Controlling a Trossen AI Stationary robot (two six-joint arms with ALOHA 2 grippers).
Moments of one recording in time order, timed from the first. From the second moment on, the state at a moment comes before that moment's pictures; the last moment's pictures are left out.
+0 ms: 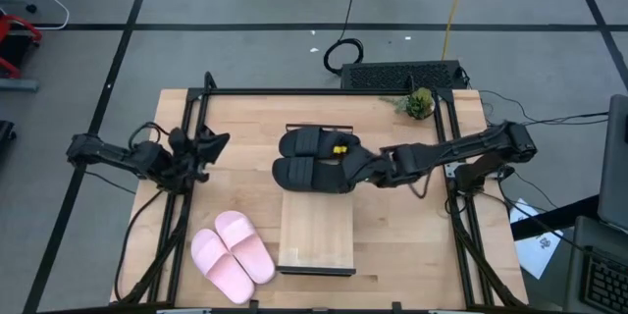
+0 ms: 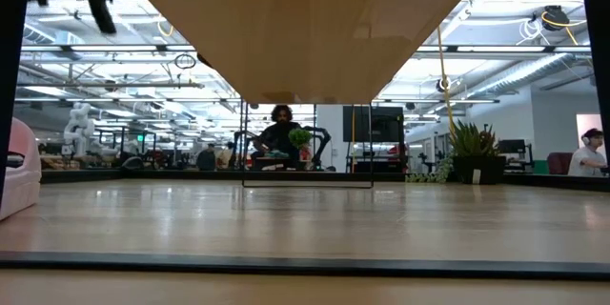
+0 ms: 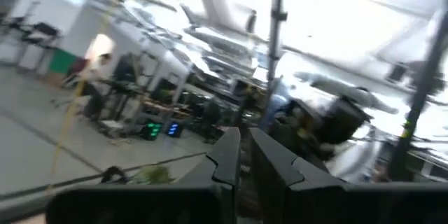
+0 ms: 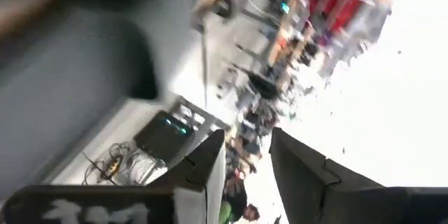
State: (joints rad) left arm -0.24 0.28 0.11 0.69 -0.50 -0.19; right arm 0.20 1.56 1.36 -0.33 0.91 -1.49
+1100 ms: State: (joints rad) left arm -0.76 1.27 1.57 -1.11 -0.30 -1.26; right arm 0.25 1.14 1.41 0.01 1.28 -1.43
